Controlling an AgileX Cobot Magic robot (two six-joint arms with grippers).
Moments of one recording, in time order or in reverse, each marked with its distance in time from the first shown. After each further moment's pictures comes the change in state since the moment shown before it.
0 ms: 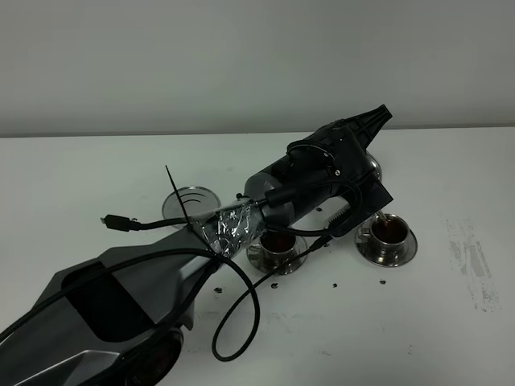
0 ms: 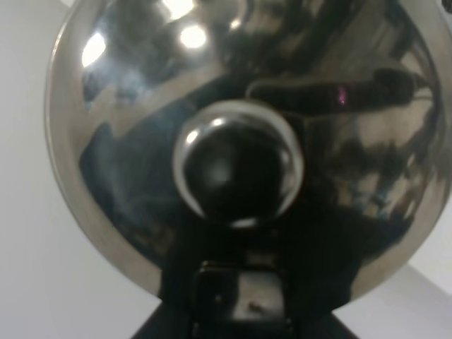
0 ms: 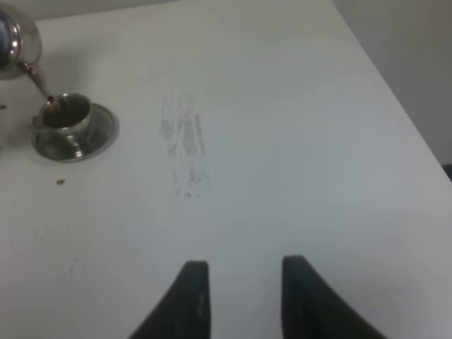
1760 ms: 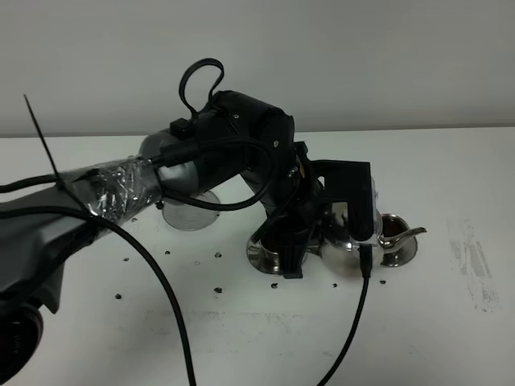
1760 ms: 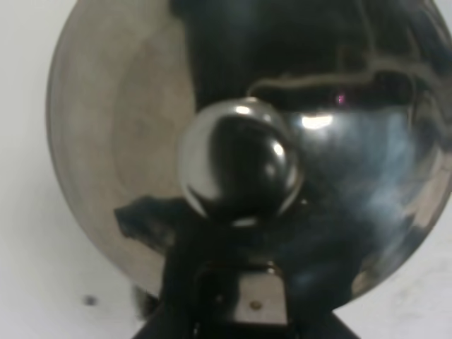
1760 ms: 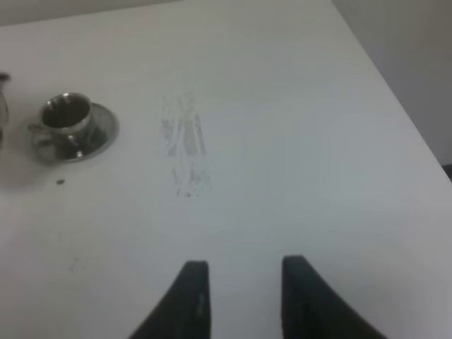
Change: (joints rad) left arm 0.079 -0.407 0.577 -0.789 0.132 -0.471; right arm 0.000 0.000 0.000 0.000 0.000 0.000
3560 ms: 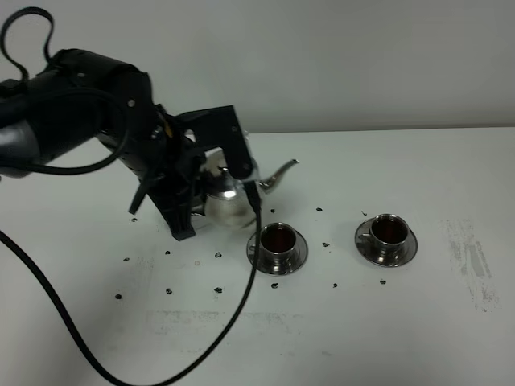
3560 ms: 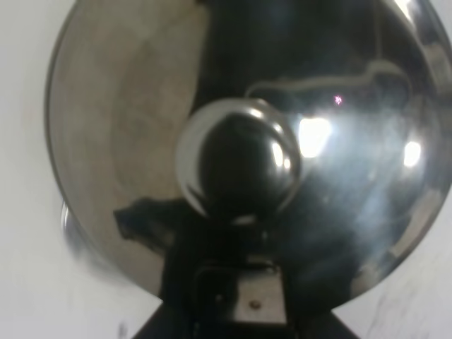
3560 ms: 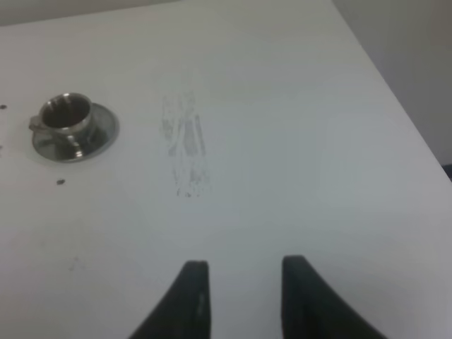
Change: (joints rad) left arm 0.282 -0.301 0.290 0.102 -0.032 -0.179; right arm 0.000 0.000 0.000 0.000 0.000 0.000
